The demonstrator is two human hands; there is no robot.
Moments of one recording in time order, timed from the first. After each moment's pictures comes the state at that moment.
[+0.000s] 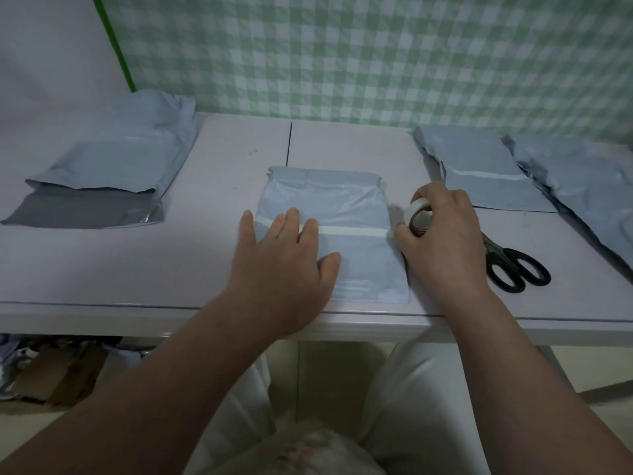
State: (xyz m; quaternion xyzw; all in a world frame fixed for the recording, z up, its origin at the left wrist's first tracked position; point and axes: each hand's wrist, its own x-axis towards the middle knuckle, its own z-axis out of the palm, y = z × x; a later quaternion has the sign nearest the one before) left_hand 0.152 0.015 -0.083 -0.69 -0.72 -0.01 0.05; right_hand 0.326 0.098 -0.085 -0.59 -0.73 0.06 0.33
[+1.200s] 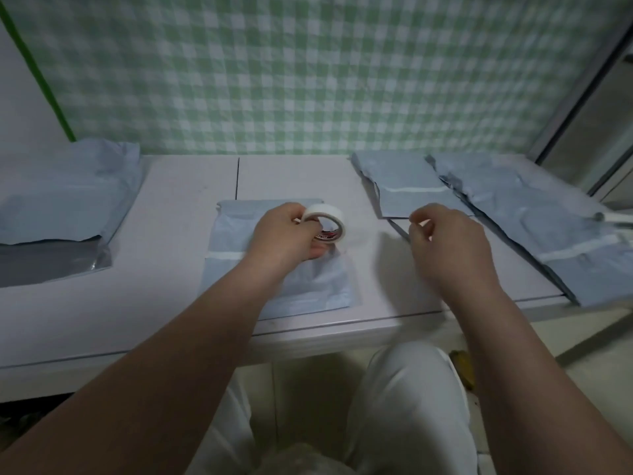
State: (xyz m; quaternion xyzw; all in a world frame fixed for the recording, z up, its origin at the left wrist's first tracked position) left_hand 0.190 0.084 -0.061 -0.44 -0.59 -0.50 -0.45; right_hand 0.384 0.085 -0.048 -0.68 -0.67 0.04 0.28
